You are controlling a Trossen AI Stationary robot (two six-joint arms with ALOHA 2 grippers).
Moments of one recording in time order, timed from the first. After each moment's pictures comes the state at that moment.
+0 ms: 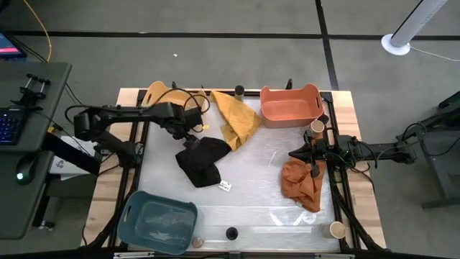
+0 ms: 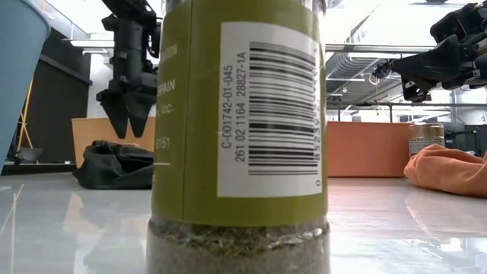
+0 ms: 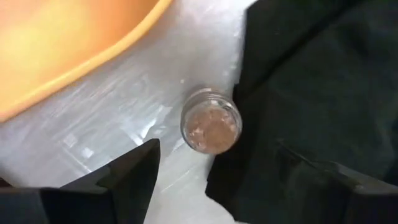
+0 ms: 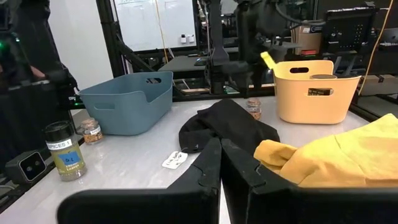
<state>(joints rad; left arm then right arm) 0.32 1.49 1.01 -1.02 -0.06 -0.55 0.06 0.03 0.01 0.01 0.00 0.07</state>
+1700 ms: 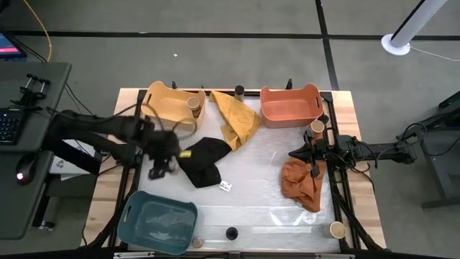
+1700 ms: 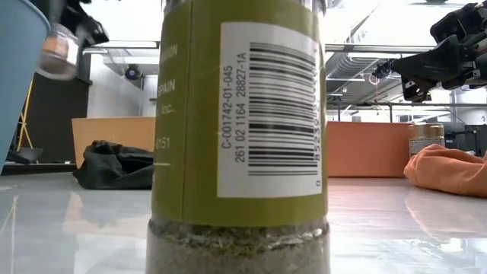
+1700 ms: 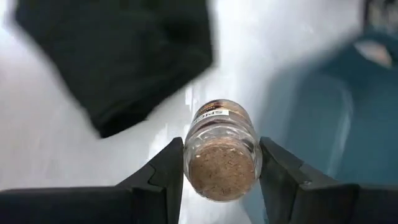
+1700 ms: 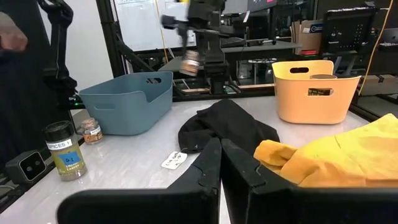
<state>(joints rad) -0.16 1.10 1.07 -1.21 0.16 -0.23 0.05 0.03 0.01 0.01 0.00 0.07</state>
